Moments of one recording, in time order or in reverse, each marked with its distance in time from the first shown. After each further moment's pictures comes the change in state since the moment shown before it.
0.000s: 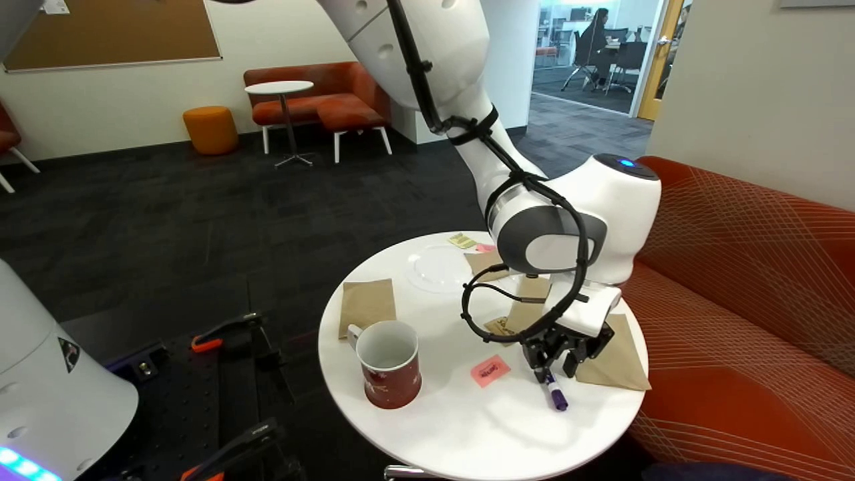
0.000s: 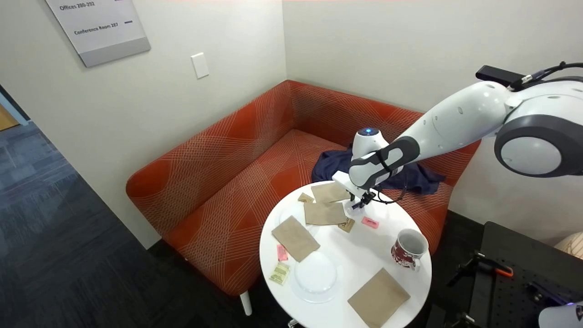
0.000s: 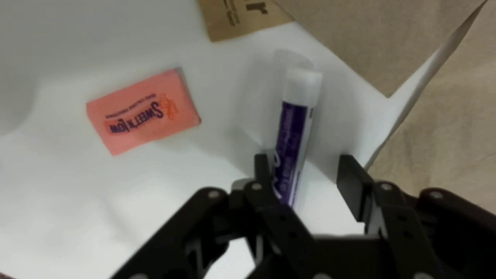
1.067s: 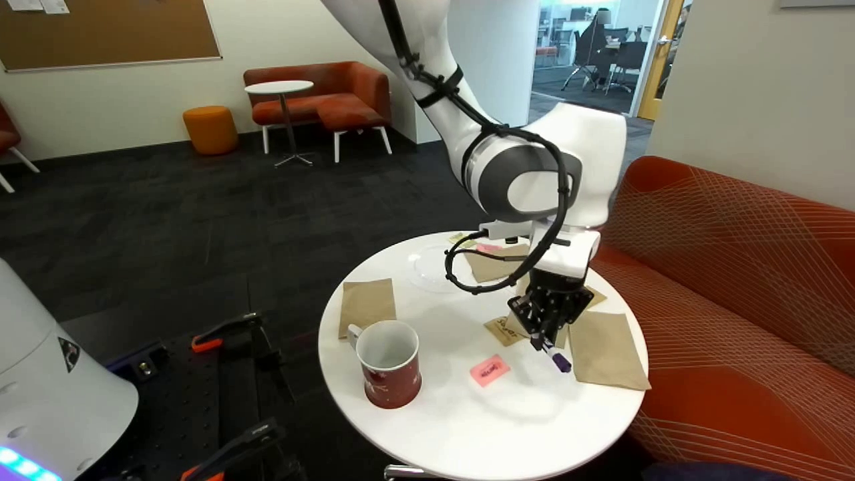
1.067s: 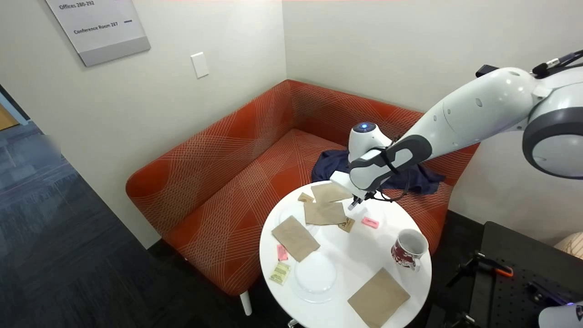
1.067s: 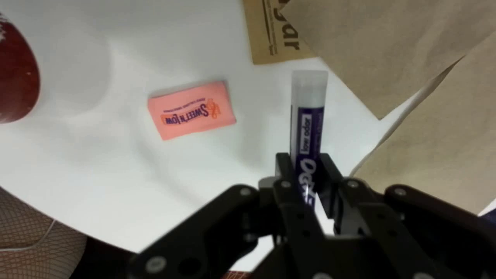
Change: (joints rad) arm 0.143 -0.137 -0.084 -0.118 -0.084 -0.020 0.024
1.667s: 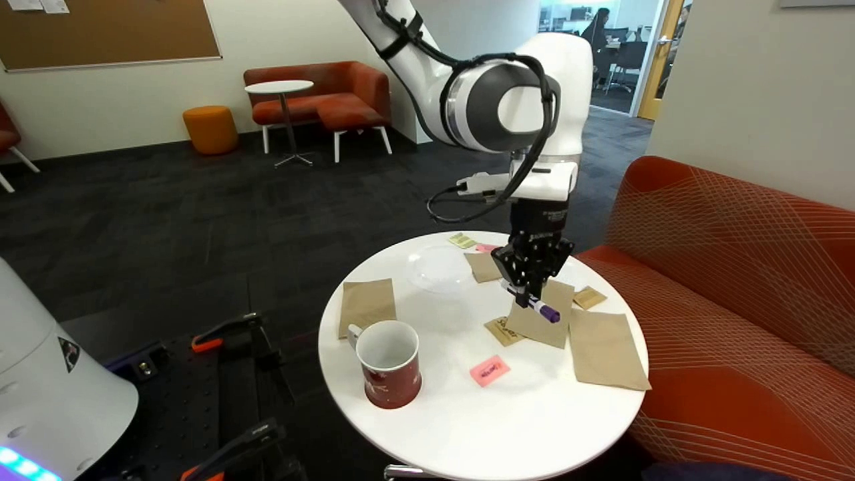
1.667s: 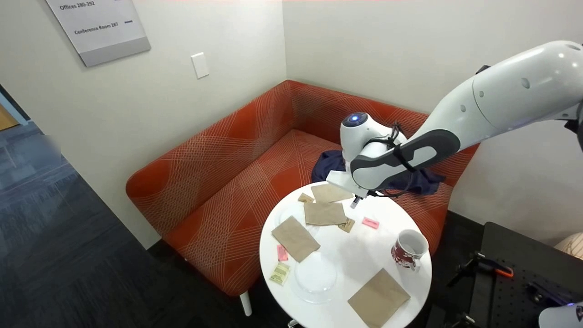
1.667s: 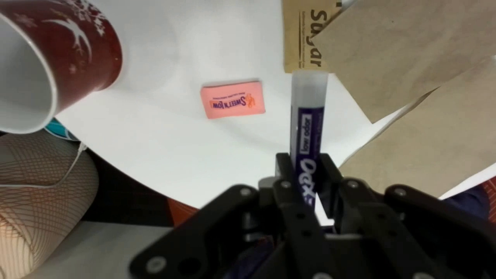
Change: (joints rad) arm 0.113 -0.161 -0.033 -0.063 -0.200 -0.144 0.111
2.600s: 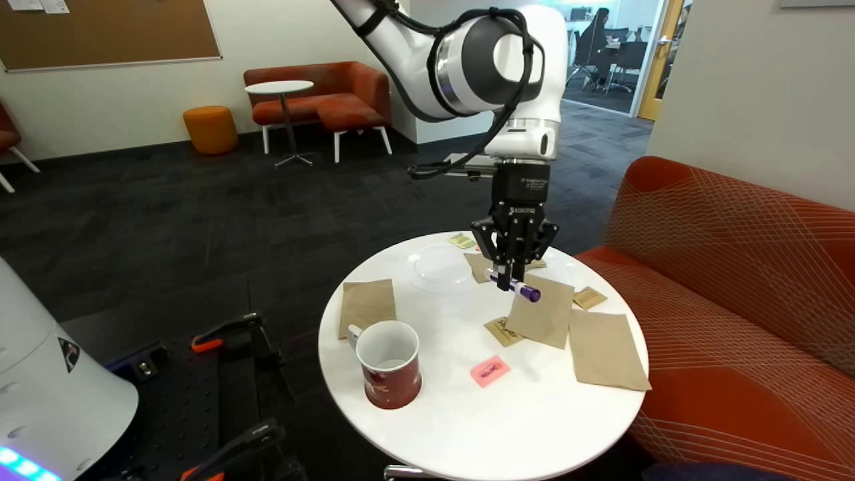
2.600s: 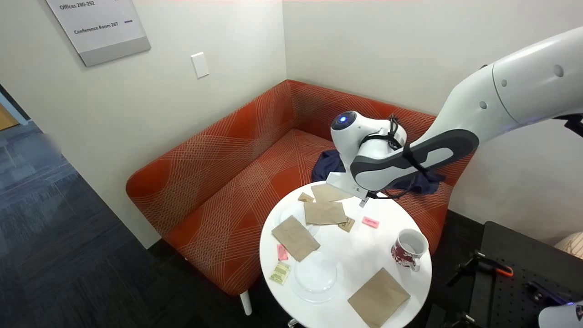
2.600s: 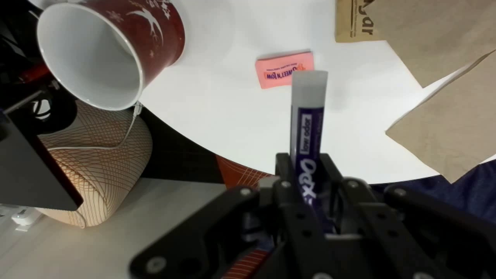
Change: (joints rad) arm 0.052 -0.068 0.005 0.003 -0.174 -0.208 0.221
